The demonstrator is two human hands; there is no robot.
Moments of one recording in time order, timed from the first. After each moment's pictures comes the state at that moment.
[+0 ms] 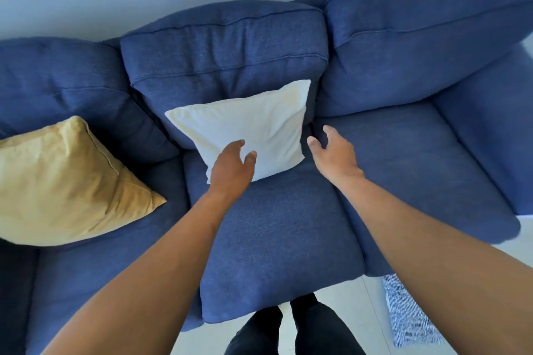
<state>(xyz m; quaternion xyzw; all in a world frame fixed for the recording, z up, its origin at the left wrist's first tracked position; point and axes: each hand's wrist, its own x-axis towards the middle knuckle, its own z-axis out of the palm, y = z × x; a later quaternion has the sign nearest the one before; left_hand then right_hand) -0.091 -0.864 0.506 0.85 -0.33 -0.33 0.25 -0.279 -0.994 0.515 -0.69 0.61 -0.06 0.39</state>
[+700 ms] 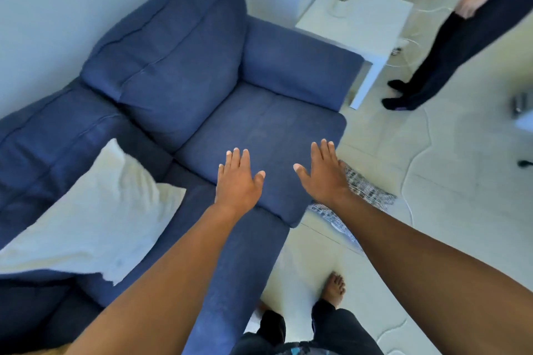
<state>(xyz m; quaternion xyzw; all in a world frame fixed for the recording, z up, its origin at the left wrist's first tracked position) -0.398 -0.902 0.538 0.60 -0.76 -0.27 0.03 -0.603 -0.856 0.538 -0.54 0.81 -0.07 0.22</state>
